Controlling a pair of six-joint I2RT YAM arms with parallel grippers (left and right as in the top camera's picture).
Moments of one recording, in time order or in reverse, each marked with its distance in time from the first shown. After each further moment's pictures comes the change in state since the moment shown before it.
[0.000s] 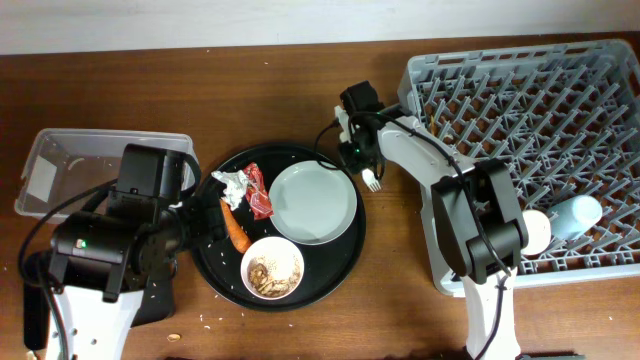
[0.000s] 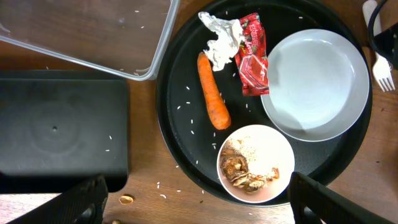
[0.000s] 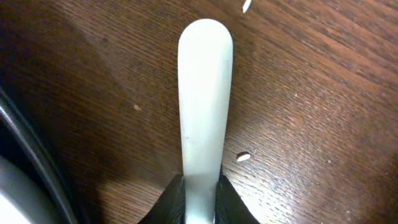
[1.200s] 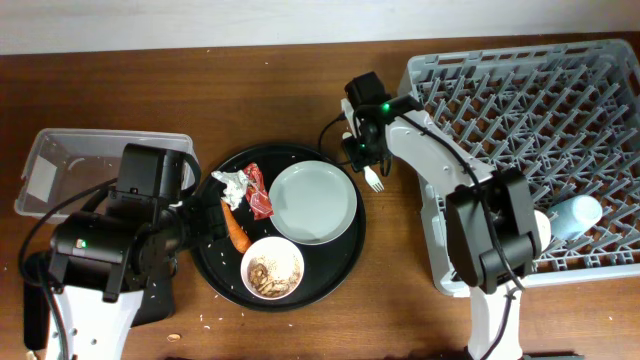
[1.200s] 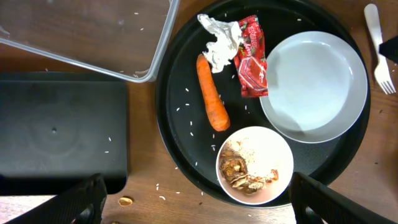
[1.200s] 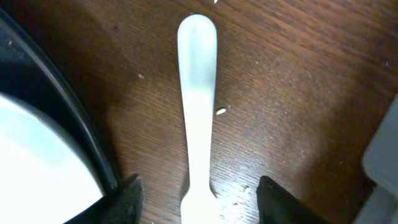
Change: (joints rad) left arm 0.000 0.000 0.000 0.006 0.000 0.000; right arm -0.004 -0.072 0.025 -0.117 0.011 0.021
